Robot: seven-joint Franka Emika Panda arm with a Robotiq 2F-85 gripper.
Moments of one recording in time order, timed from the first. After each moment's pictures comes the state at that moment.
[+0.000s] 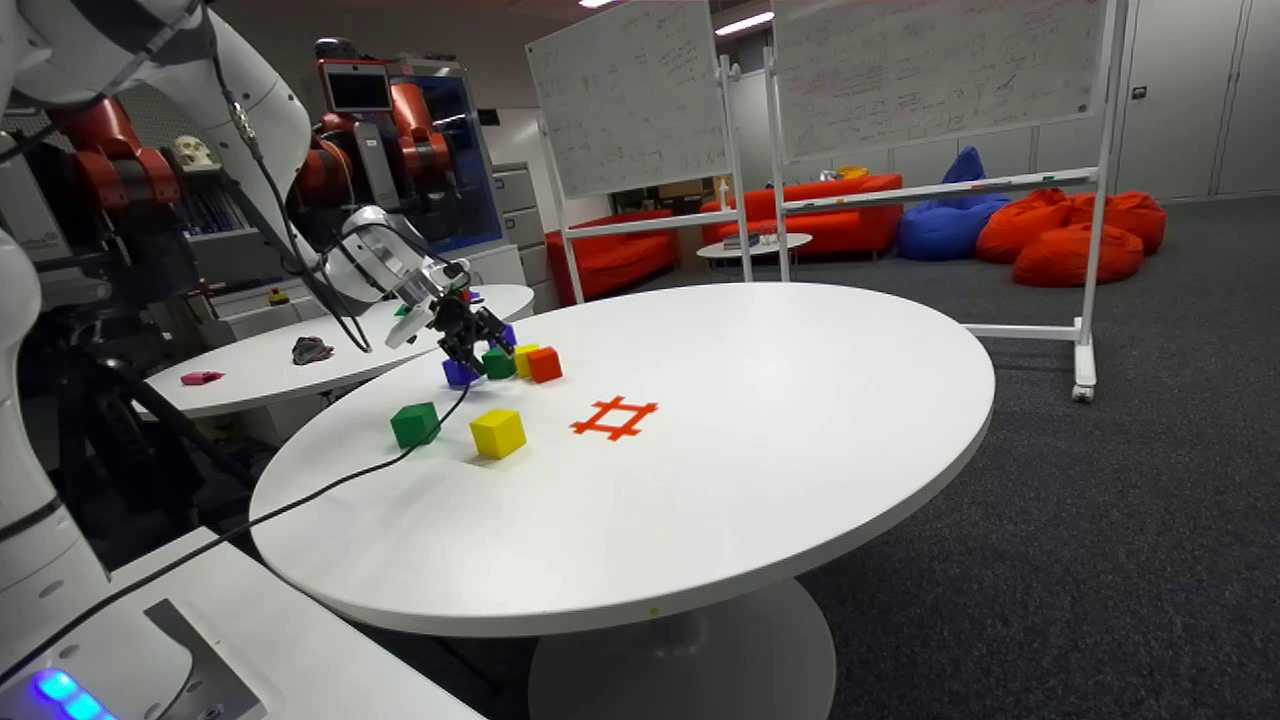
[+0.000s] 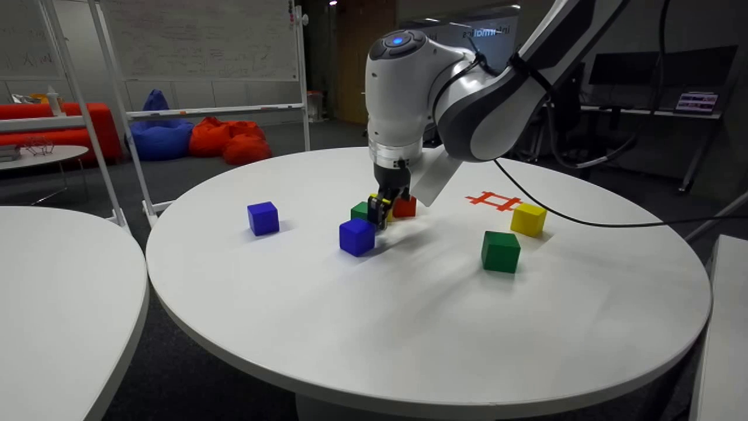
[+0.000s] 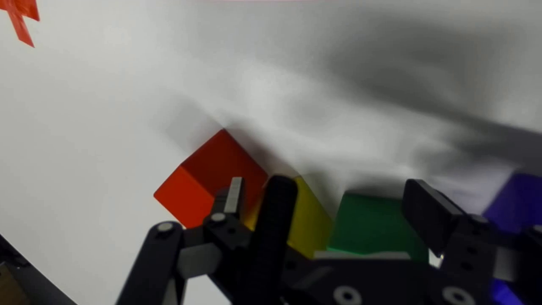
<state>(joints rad) 0.57 0.64 -0.14 -1.84 -0.69 2.52 0.81</state>
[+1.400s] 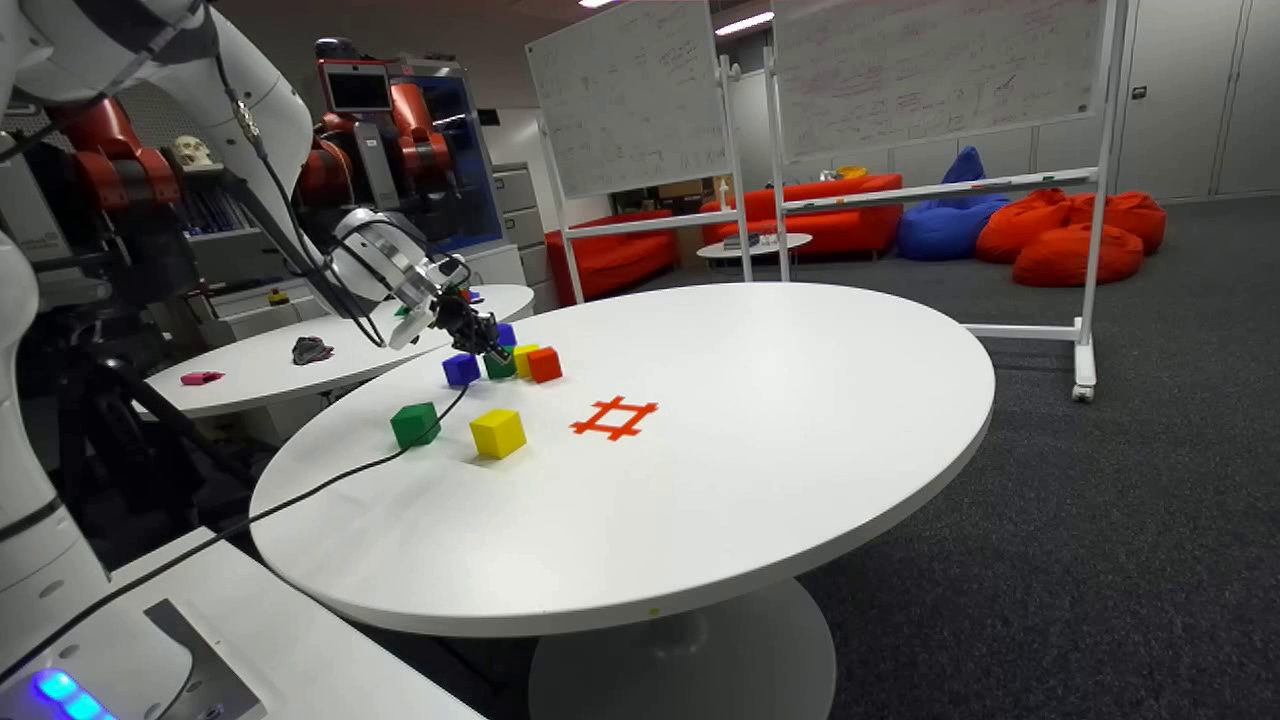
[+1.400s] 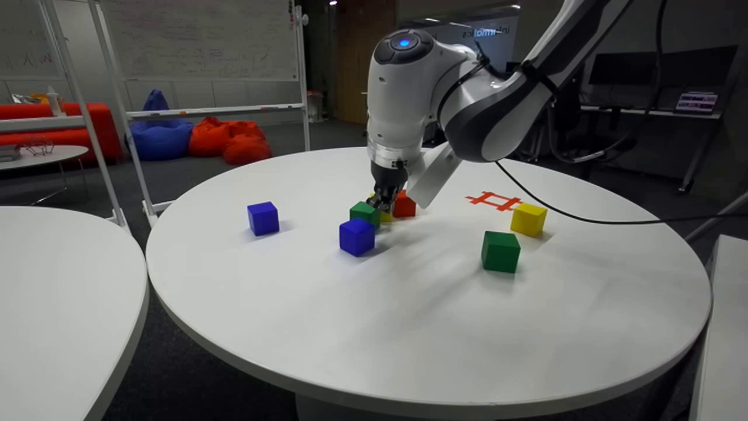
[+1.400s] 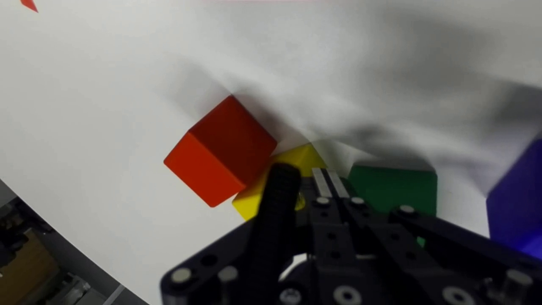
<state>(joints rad) 0.55 0.64 -0.12 -1.84 -0.87 2.54 0.96</state>
